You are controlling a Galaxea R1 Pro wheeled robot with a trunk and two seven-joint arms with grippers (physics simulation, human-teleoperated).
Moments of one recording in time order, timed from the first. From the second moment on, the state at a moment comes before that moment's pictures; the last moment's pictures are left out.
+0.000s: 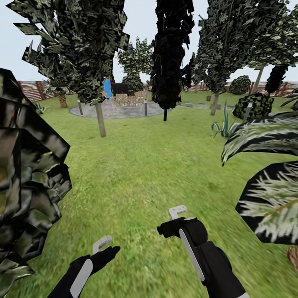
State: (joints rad) left arm -0.37 -0.02 0.03 -0.77 0.55 0.45 0.01; right arm -0.41 0.11 0.29 -1.41 -0.02 1.04 0.01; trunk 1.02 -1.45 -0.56
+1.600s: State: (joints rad) left arm -0.37 -0.02 0.03 -0.75 0.55 0.45 0.01; right arm -0.41 0.11 0.29 -1.42 -0.02 1.04 0.01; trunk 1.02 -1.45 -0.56
